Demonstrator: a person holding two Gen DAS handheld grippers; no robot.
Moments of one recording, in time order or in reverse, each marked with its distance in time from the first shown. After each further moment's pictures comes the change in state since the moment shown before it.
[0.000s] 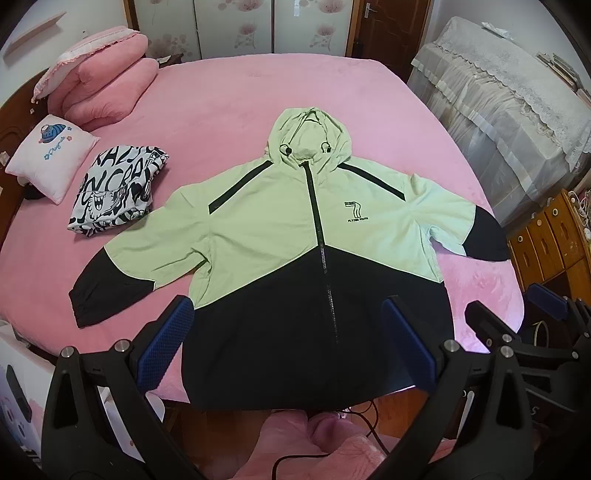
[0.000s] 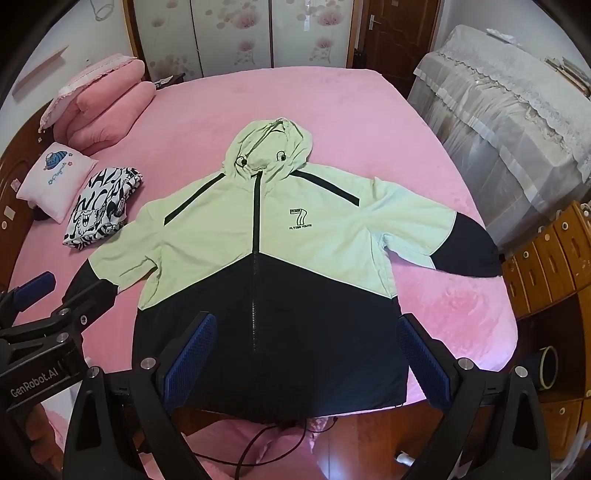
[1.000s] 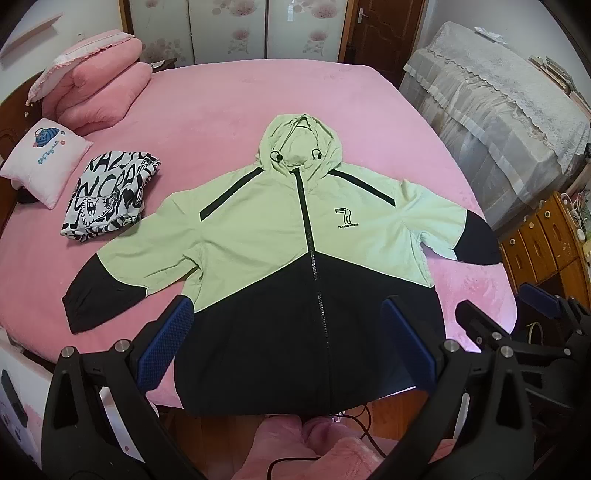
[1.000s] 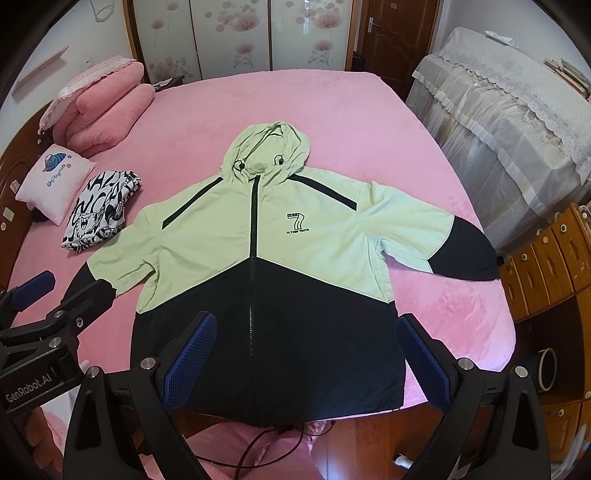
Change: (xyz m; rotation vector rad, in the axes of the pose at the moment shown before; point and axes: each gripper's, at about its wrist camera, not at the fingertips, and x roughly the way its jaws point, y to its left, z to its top) left arm -0.003 -0.003 0.004 0.005 -0.018 -0.040; right arm 0.001 -0.005 0.001 0.003 -0.008 -0.003
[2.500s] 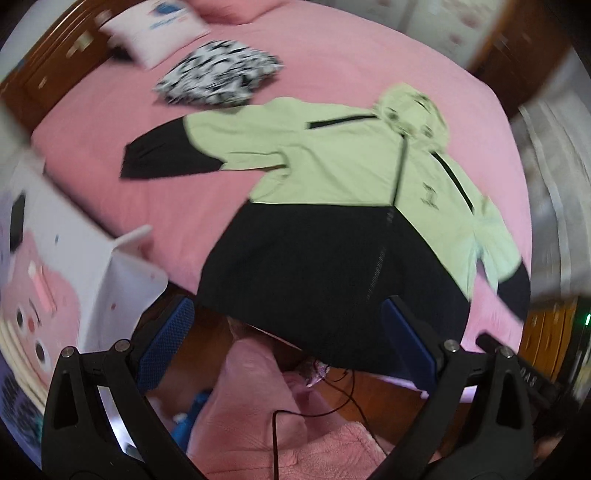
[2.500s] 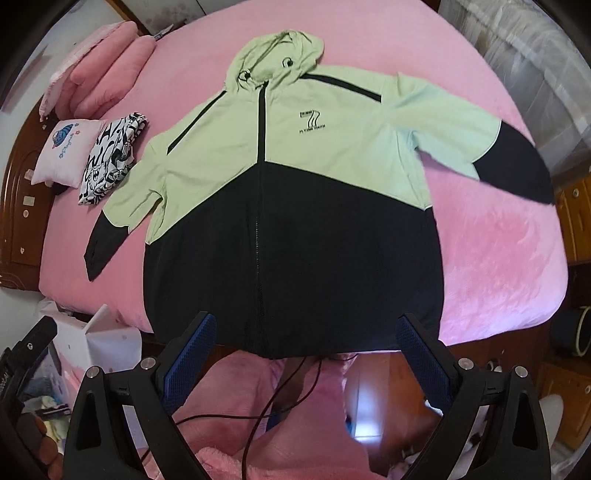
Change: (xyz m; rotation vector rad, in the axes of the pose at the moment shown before) left arm -0.019 0.078 -0.116 -0.534 0.166 0.205; right arm 0.089 -0.043 -0.044 0.062 0.364 0.203
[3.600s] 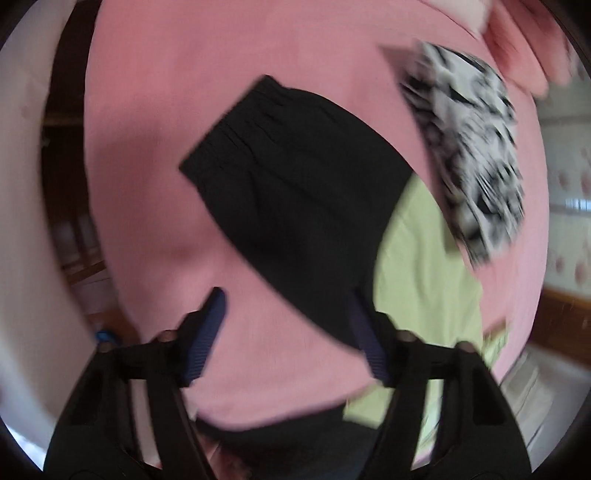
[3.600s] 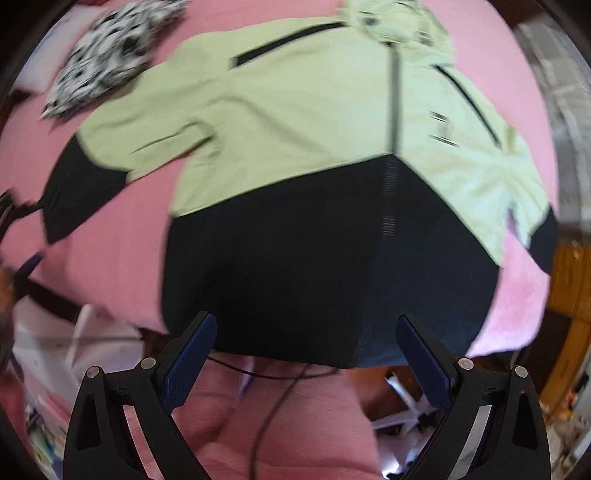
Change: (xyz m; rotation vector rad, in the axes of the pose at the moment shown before) left arm 0.310 0.359 0.220 -0.888 0.231 -0.075; right arm 0.120 0.289 0.057 -0.241 0.231 -0.251
